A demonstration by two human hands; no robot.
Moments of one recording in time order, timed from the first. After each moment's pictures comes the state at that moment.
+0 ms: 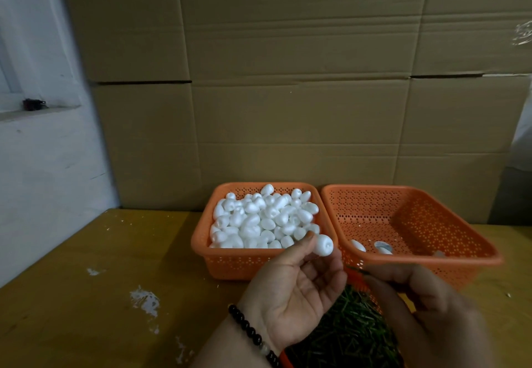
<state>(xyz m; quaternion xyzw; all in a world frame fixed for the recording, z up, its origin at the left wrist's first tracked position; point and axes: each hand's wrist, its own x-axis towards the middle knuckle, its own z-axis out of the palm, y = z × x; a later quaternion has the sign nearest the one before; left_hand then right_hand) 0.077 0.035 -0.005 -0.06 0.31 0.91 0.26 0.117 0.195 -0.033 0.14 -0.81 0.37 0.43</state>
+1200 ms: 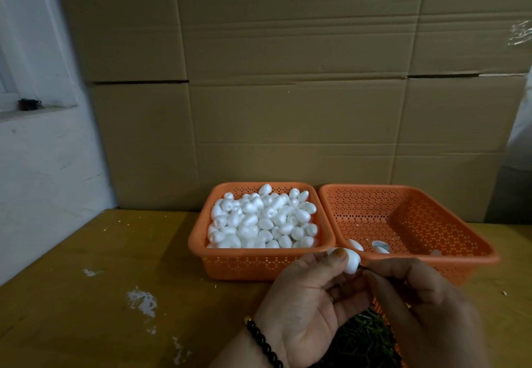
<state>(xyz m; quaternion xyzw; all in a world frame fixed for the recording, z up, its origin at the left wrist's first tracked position) 0.090 0.051 -0.018 0.10 0.41 0.88 0.23 0.114 0.195 -0.033 0.13 -0.81 0.37 0.44</state>
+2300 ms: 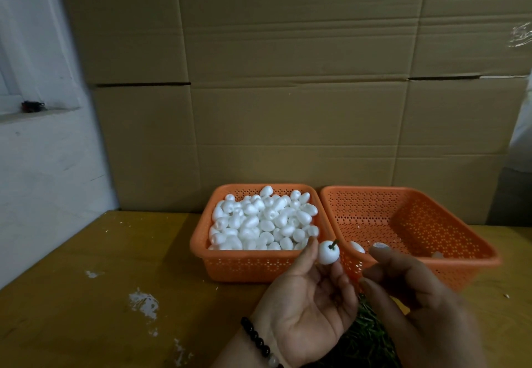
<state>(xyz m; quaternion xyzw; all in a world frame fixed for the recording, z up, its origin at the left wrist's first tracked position) 0.077 0.048 -0.020 -0.06 0.20 0.92 0.34 0.113 0.193 -0.033 0.16 -0.80 0.44 0.39</state>
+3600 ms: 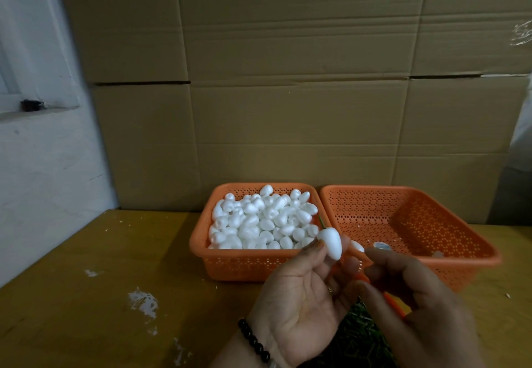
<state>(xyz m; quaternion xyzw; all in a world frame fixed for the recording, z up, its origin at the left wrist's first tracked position) 0.084 0.046 -0.020 0.05 0.31 0.91 0.26 0.115 0.192 -0.032 0.15 -0.81 0.41 0.39</state>
